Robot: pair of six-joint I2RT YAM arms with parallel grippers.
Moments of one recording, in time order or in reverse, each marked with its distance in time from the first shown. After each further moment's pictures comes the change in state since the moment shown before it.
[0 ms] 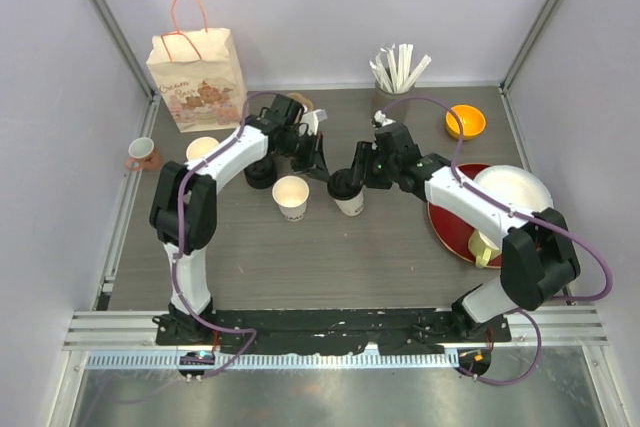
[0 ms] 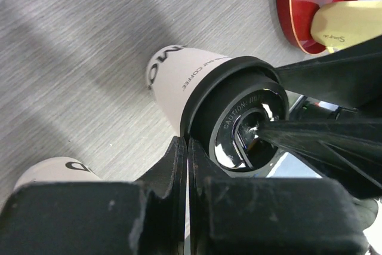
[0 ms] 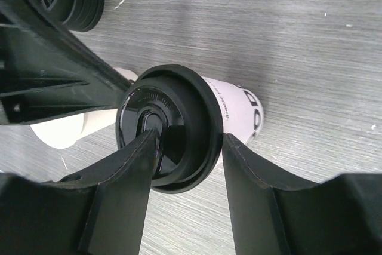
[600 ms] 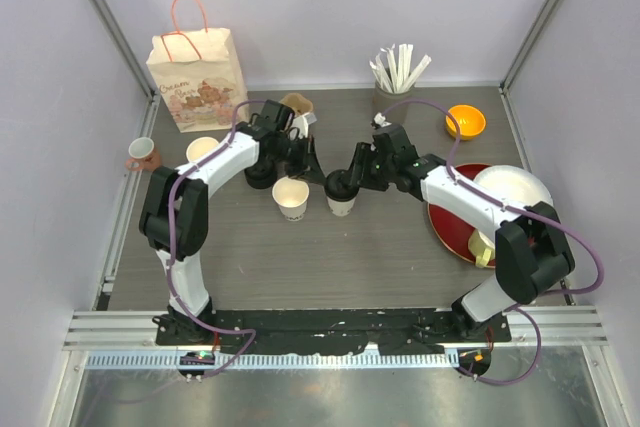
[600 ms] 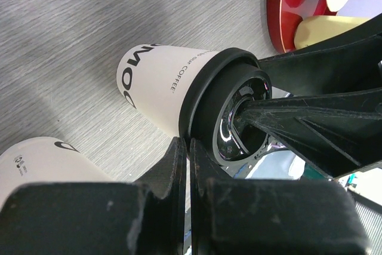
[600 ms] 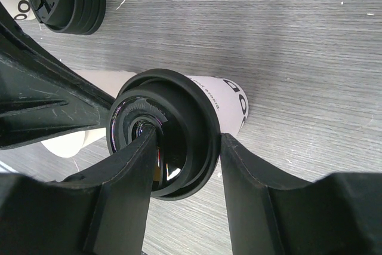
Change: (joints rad) left arm 0.027 -0.058 -0.109 0.065 0.006 -0.105; right arm -0.004 0.049 0.019 0.007 -0.029 0.053
